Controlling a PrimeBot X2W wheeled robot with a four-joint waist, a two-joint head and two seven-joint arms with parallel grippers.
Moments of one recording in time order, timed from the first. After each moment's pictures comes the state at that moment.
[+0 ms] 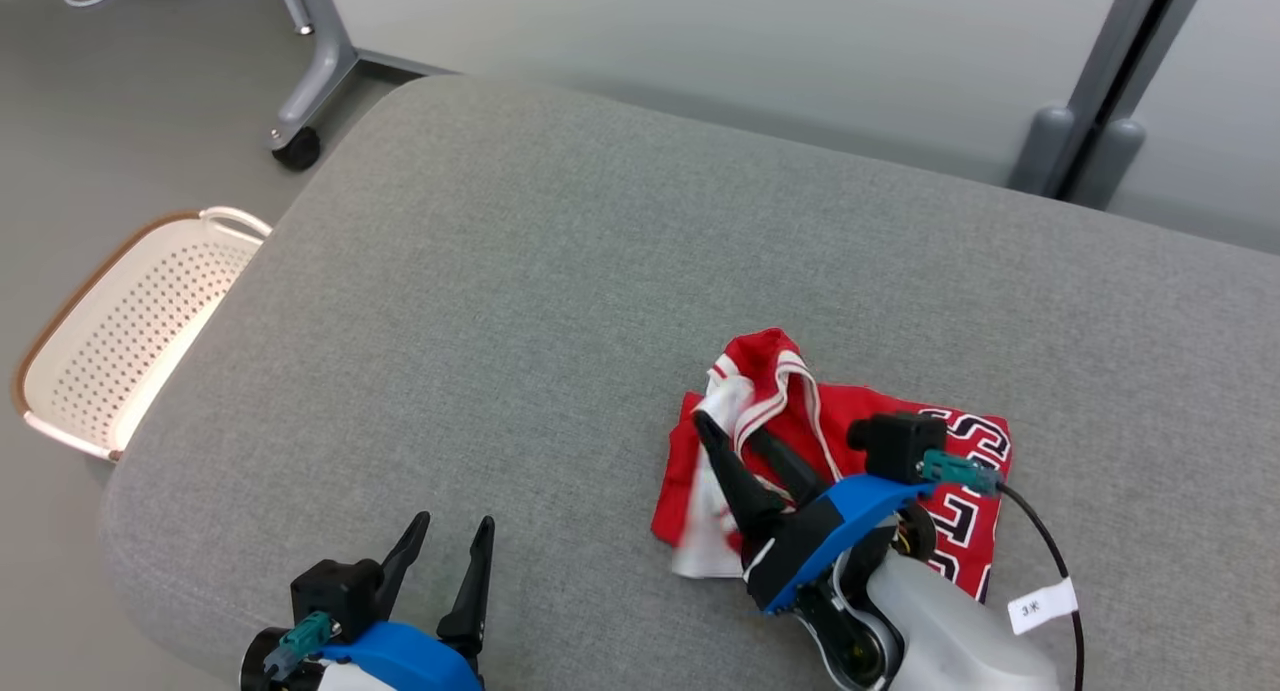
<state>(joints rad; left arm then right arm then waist) -0.17 0.18 -0.40 0.60 -0.48 -0.13 -0.26 -0.53 -0.05 0.68 0.75 0.91 0.13 -0.26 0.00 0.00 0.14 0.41</state>
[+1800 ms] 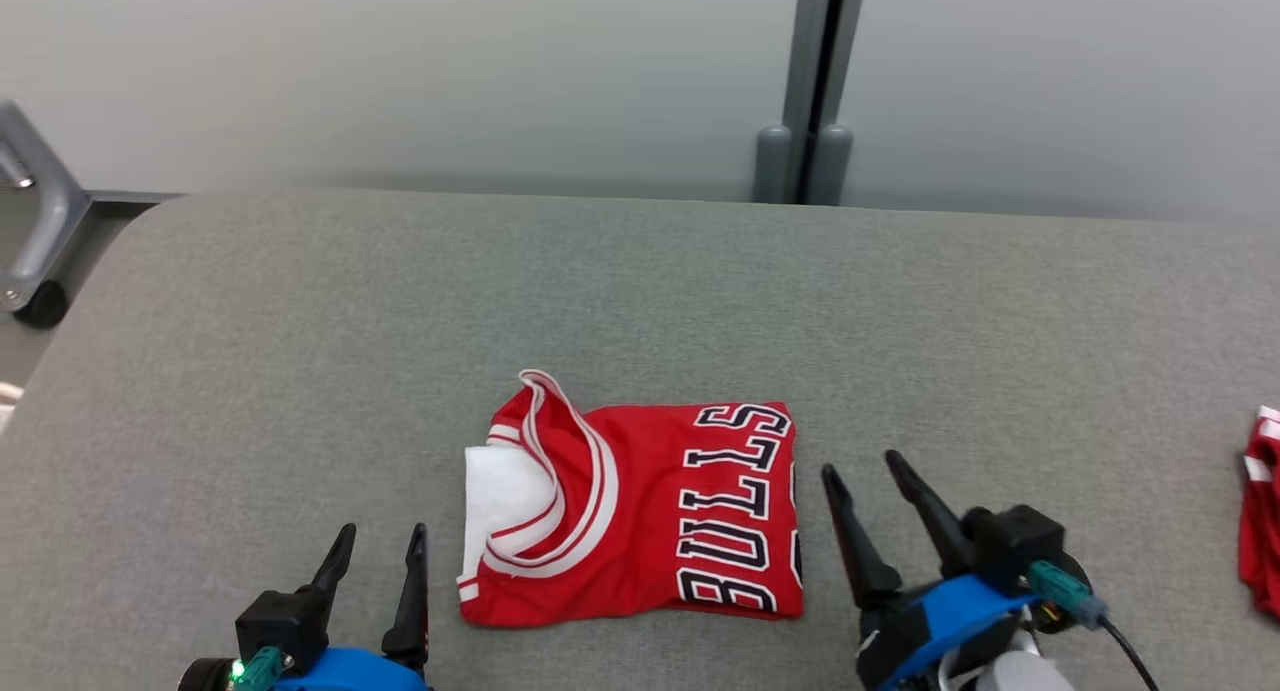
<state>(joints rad) -0.07 0.11 -0.11 0.51 -0.21 -0.13 -0.26 -0.18 -0.05 0.20 0.46 0.23 0.13 -0.26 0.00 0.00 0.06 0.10</state>
